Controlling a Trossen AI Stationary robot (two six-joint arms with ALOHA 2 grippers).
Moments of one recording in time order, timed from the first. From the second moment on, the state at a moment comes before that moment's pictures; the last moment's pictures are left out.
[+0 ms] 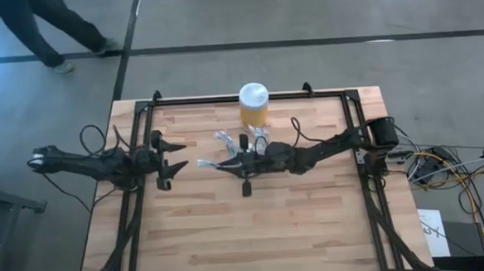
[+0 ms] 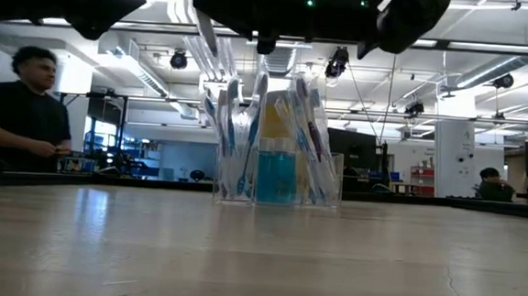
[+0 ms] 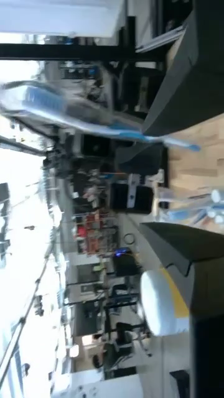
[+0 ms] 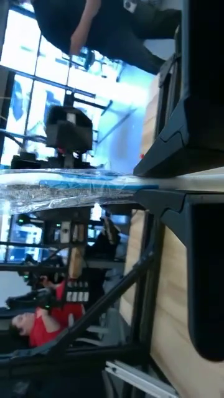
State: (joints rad) left arm -0.17 0.42 0.15 0.47 -0.30 0.14; right arm 0.05 1.87 1.07 0.86 0.04 -0.11
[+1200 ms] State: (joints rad) left arm -0.15 0.80 0.39 0.65 -0.23 0.18; right arm 0.05 1.90 1.20 0.76 0.09 -0.11
